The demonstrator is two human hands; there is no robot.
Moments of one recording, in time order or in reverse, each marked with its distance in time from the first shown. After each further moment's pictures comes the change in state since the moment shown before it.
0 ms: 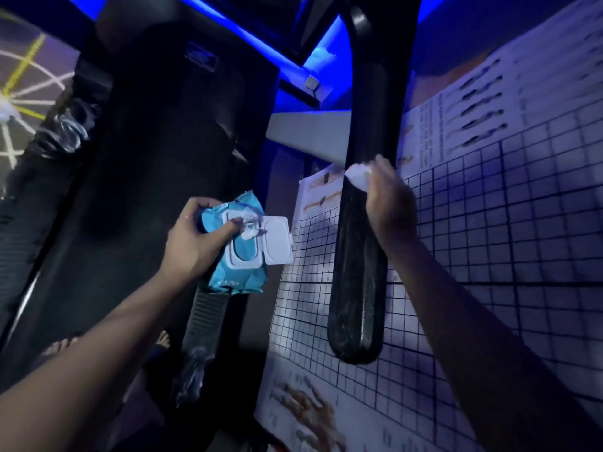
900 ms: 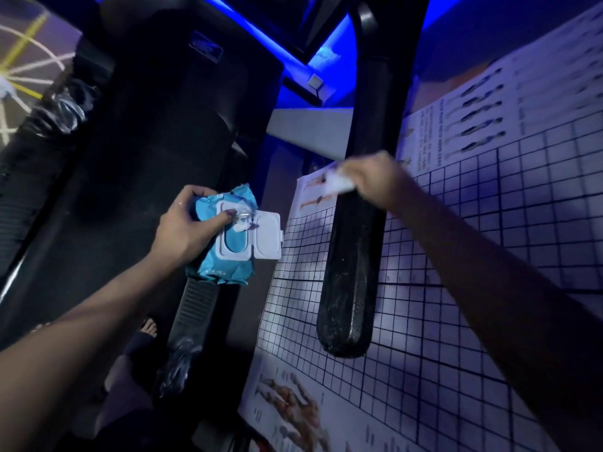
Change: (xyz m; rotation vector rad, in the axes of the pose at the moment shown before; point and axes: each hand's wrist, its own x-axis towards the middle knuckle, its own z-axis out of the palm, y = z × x) left_hand -0.005 -0.001 0.000 0.120 0.003 0.008; right_hand 0.055 -0.014 -0.026 -0.013 -0.676 -0.354
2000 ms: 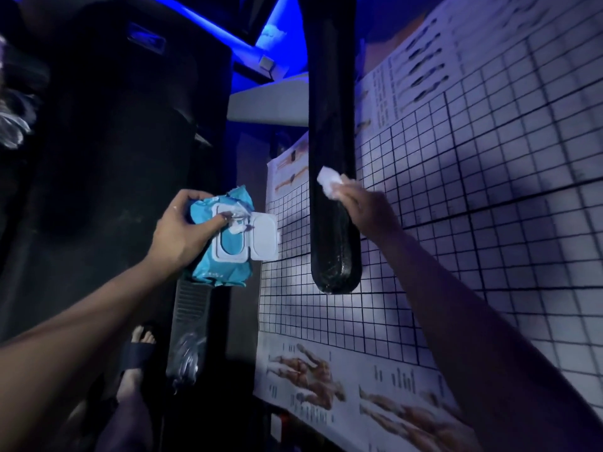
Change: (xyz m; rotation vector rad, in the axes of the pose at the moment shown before) left_hand -0.052 -0.027 0.000 -0.069 -0.192 0.078; right_hand -0.155 -0.045 0.083 0.210 0.250 0.290
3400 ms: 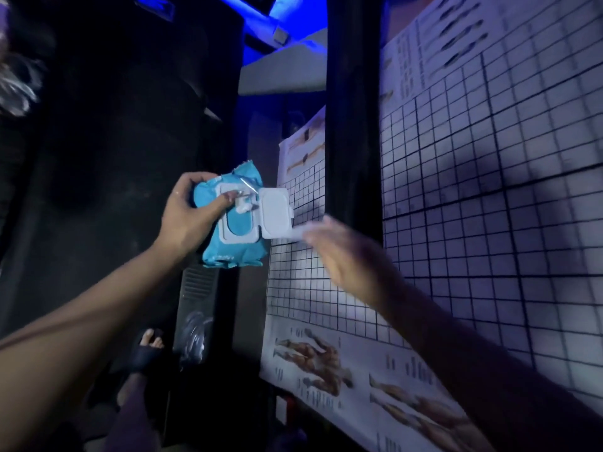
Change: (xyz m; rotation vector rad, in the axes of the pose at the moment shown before) left_hand -0.014 -0.036 0.027 -0.170 0.081 0.033; right_hand -0.096 -0.063 0.053 0.092 -0.152 -0.373
